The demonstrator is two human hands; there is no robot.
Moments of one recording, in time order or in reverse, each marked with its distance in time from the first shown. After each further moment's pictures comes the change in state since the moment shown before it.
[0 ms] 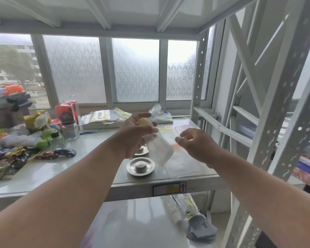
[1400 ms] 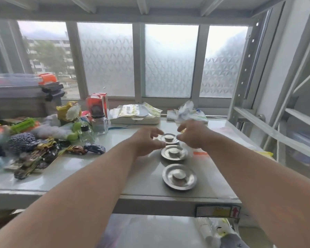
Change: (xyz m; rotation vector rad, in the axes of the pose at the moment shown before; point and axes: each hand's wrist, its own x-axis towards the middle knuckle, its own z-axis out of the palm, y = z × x) left_hand 0.064 -0.028 -0.122 1.006 0.055 0.001; right_hand 0.101 -0.080 0.098 -0.368 -0.159 -0.192
